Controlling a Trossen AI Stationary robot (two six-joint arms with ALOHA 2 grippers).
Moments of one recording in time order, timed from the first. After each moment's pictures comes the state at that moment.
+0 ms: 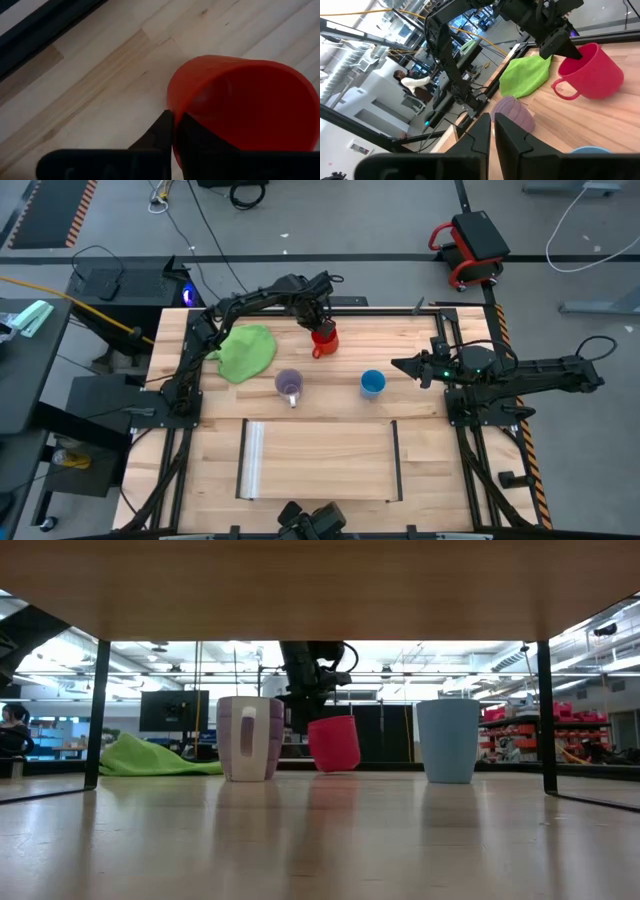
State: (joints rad) left arm 0.58 2.28 2.02 -1.03 0.10 -0.36; right arm 0.01 0.49 0.41 -0.02 0.27 0.87
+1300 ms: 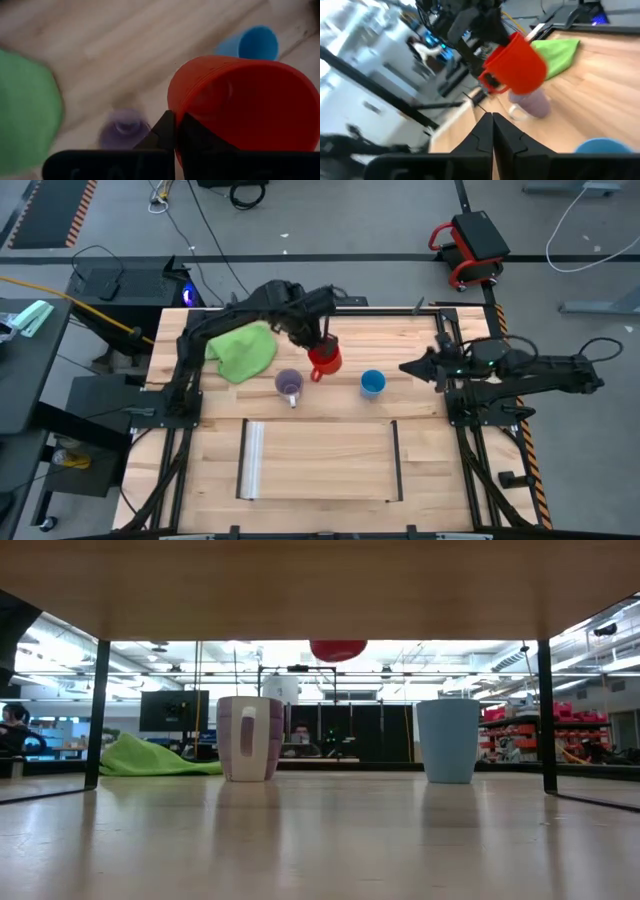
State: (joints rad) left arm 0.25 2.06 2.35 -1.53 -0.01 -0.77; right arm 0.01 0.47 0.62 -0.31 0.08 0.76
